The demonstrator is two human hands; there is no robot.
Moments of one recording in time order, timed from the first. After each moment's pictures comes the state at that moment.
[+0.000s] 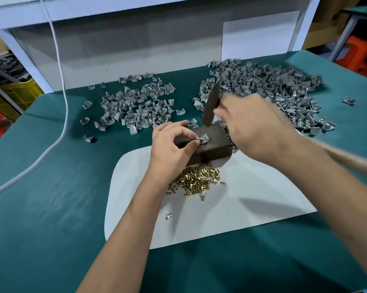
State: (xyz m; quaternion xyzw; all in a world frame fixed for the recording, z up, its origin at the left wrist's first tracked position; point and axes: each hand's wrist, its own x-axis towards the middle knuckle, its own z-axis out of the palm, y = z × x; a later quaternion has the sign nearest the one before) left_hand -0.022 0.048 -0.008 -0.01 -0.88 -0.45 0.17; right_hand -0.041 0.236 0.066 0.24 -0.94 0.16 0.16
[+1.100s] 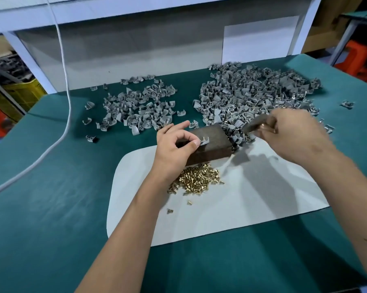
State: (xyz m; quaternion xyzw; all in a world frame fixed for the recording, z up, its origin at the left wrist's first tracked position) left_hand -0.017 0.050 -0.010 0.02 -0.84 -0.54 0.12; right_hand -0.050 0.298 0.049 0.06 -0.98 0.15 0.08
